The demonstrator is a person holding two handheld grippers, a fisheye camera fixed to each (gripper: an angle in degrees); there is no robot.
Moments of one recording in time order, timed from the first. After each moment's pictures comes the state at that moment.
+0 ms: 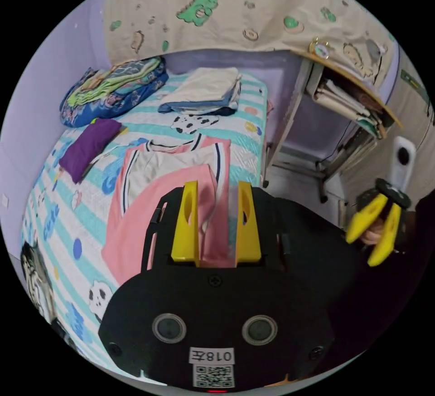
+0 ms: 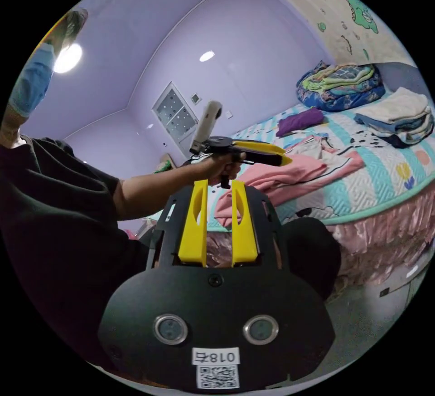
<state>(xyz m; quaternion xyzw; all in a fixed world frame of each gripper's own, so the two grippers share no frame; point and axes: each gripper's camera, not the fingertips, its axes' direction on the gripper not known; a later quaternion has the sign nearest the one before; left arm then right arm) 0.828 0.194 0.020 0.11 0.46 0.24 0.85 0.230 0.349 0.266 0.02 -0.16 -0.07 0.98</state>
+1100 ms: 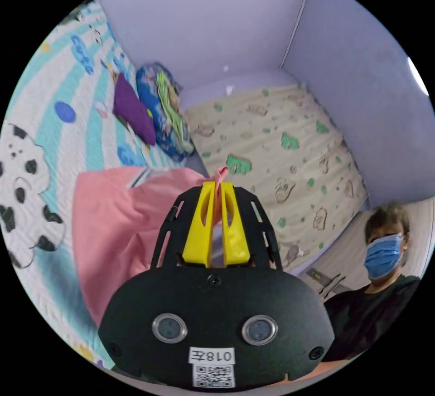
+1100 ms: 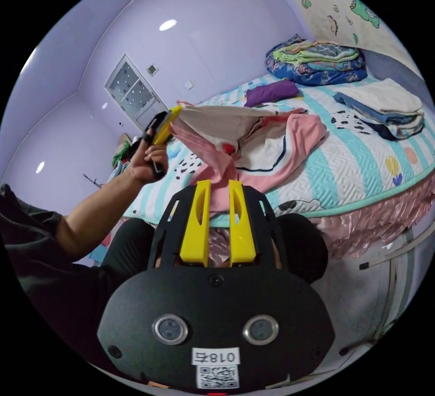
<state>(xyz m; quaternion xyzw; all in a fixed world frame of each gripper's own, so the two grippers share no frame) 0.550 0.402 0.350 0.18 0.75 -0.34 0.54 0.198 0.327 0.362 -0.10 -0.04 -0.03 0.99</state>
